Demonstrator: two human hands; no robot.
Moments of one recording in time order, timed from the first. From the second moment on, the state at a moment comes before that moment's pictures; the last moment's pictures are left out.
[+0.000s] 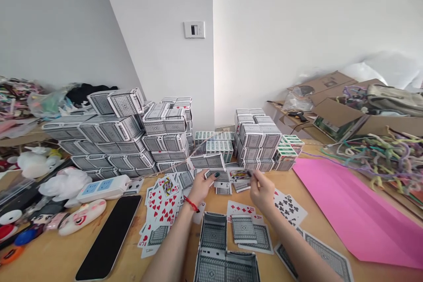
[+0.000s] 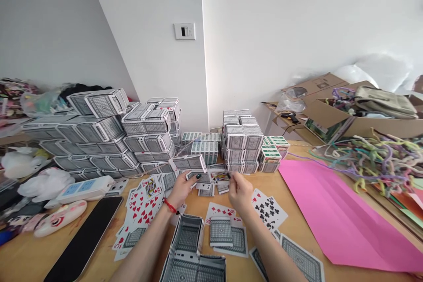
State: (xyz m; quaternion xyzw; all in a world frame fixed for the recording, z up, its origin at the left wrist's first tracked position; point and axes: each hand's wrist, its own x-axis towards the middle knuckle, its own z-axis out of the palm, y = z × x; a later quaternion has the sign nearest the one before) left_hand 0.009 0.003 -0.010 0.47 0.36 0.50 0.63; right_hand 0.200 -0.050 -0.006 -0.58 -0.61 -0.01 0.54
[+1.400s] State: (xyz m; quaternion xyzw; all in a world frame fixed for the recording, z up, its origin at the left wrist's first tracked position) left_hand 0.001 -0.003 -0.004 0.33 0.27 0.50 0.76; right_hand 0.179 -0.057 0.019 -0.50 -0.70 -0.07 0.50
